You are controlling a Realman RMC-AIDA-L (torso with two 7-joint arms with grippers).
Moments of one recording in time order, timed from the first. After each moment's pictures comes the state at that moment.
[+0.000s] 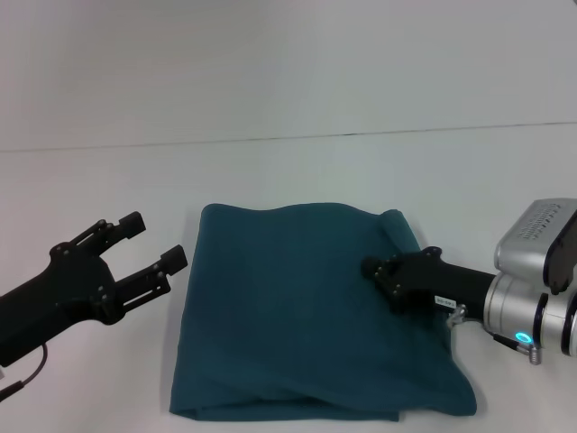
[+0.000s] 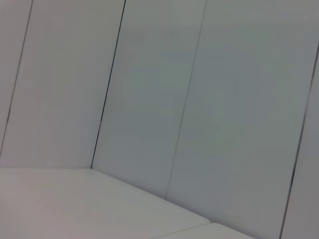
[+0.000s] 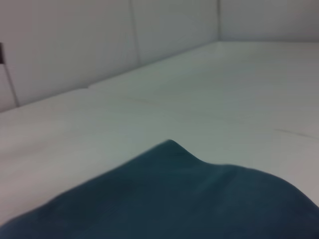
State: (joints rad) left arm -0.22 -2.16 0.94 0.79 1.44 1.46 -1.25; right arm 0.49 2.09 -1.18 -0.40 -1.38 -0.95 1.09
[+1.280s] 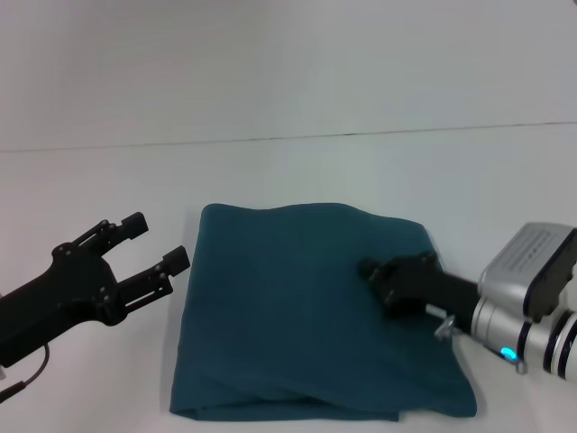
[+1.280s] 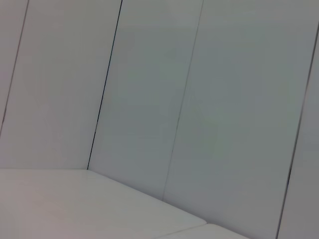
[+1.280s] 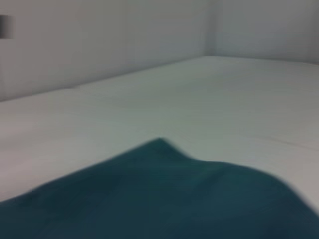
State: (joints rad) left arm -0.22 -2.16 0.94 0.79 1.44 1.47 -1.25; right arm 0.58 2.10 -1.02 -0.13 -1.25 -0.97 0.71
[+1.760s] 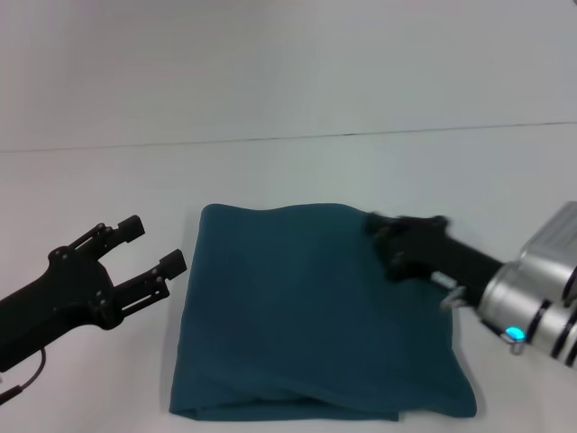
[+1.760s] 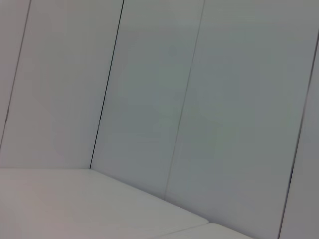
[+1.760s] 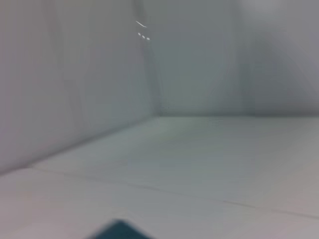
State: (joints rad) left arm -0.21 -2.16 0.94 0.79 1.44 1.47 -1.24; right arm 0.56 2.10 -1.06 -0.13 -1.05 -1.11 0.69
